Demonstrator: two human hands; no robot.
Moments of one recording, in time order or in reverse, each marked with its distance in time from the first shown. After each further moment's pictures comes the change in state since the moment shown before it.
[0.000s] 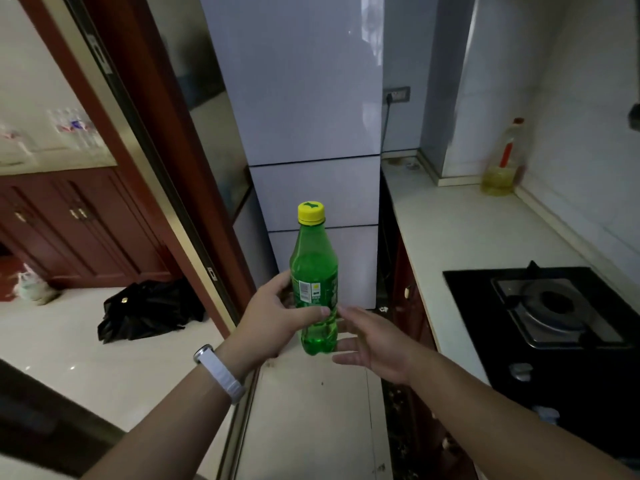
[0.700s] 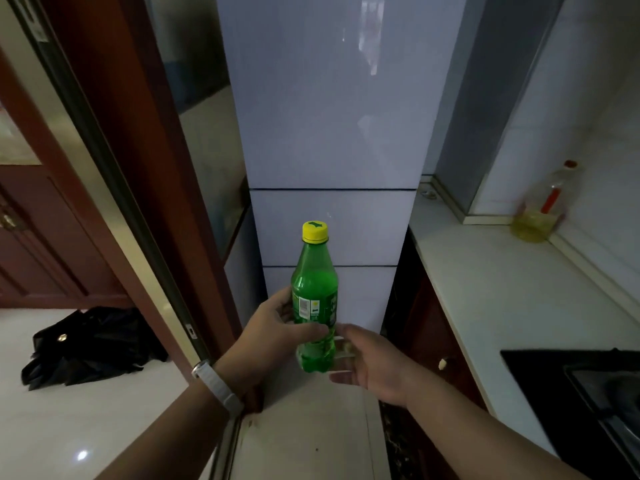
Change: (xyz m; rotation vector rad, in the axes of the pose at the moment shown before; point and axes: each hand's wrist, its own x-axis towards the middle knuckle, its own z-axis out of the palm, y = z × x) left_hand 0.268 -0.090 -0.143 -0.189 -0.123 -0.061; right_hand 0.273 -0.087 0.019 -0.010 0.129 0.097
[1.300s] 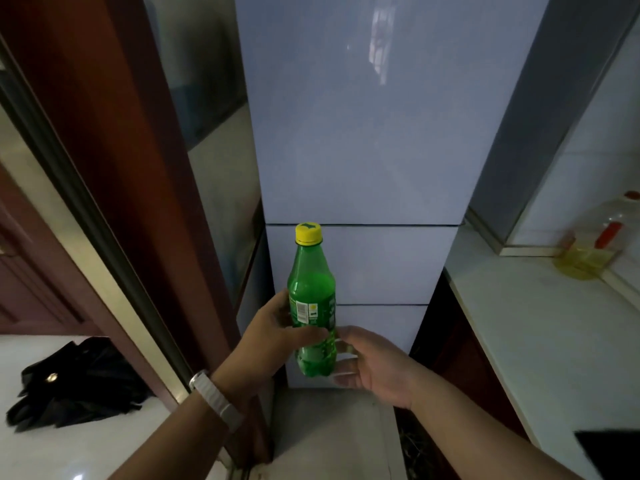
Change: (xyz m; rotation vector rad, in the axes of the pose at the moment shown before) left_hand 0.140 0.013 -0.095 -0.019 0.043 0.034; right_hand 0.144 -0.092 0.026 -0.055 -0.027 -0.047
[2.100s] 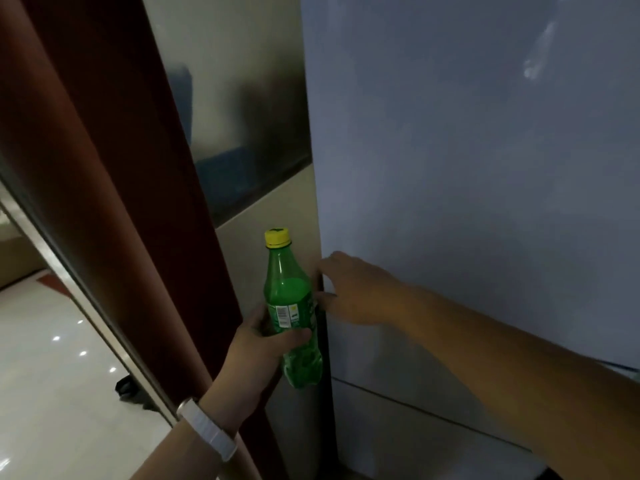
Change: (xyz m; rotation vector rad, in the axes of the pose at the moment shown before) left_hand 0.147 0.040 -0.047 -0.002 0.616 -0.005; right_hand 0.212 -0.245 0.021 -1.545 -0.235 -0.750
